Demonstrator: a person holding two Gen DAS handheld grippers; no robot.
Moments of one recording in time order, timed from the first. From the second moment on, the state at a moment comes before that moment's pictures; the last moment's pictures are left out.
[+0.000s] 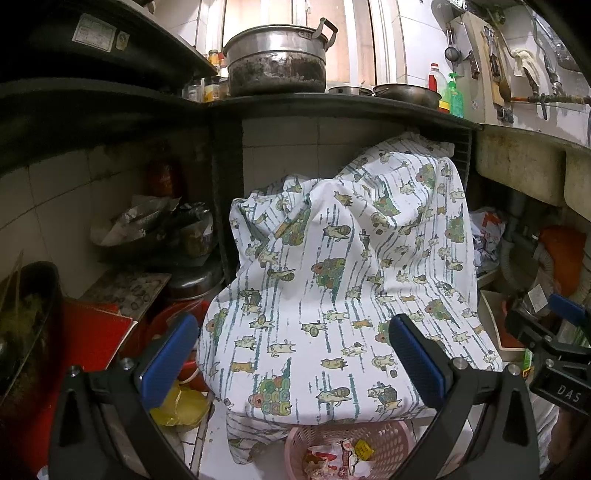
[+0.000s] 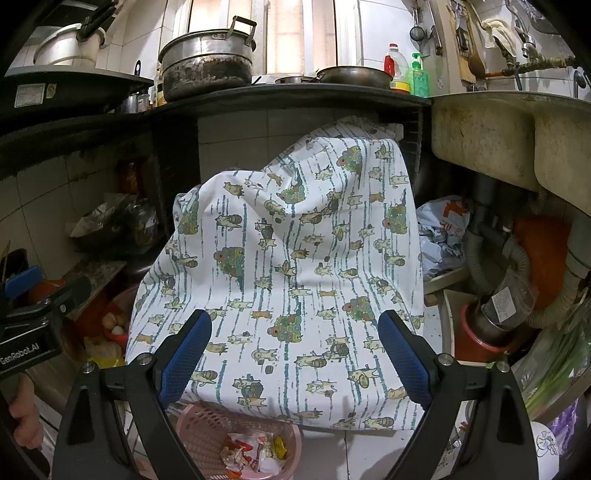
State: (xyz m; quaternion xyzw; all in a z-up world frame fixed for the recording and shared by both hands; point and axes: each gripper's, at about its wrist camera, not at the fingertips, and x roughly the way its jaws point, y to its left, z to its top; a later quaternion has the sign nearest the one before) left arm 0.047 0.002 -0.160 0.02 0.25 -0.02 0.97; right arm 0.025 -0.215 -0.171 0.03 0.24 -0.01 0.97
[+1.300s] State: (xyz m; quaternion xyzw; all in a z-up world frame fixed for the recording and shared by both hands) left arm 0.044 -0.001 -0.157 0.03 0.23 0.00 0.97; right arm 0.025 -0.218 -0.171 0.03 0.24 0.00 0.97
